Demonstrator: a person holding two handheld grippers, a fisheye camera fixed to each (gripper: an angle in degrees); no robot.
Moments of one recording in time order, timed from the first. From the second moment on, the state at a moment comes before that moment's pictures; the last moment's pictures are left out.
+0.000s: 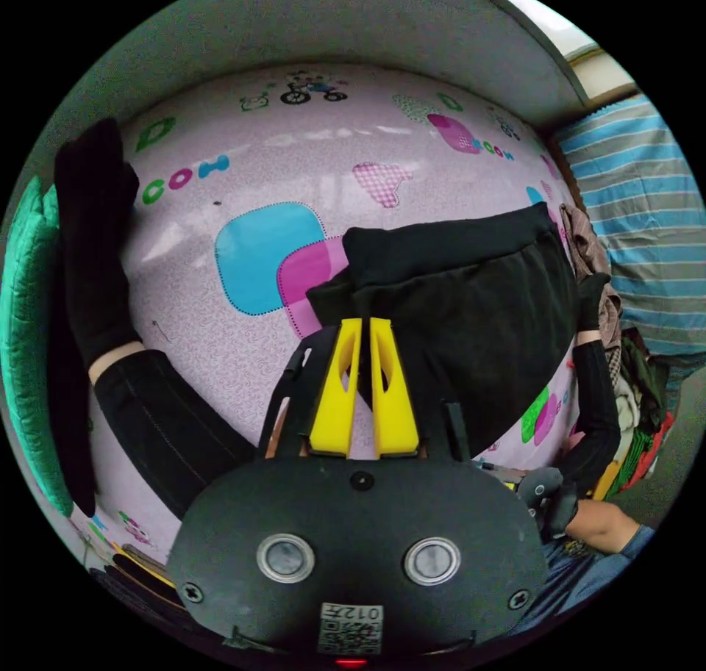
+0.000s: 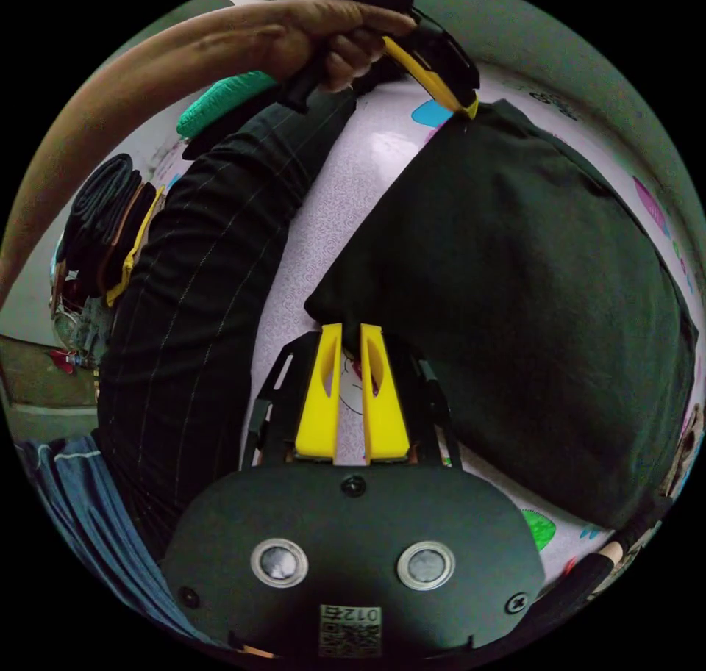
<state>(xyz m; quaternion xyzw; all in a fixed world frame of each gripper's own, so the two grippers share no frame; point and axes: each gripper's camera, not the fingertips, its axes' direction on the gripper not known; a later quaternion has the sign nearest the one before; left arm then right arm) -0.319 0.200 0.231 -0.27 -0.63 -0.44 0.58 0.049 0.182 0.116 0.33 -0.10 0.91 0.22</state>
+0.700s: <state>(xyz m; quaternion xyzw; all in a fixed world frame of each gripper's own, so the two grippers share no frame) -0.317 0.214 0.178 -0.27 -0.64 -0.48 0.53 0.053 0.190 0.071 0.35 -0.05 0.91 0.21</state>
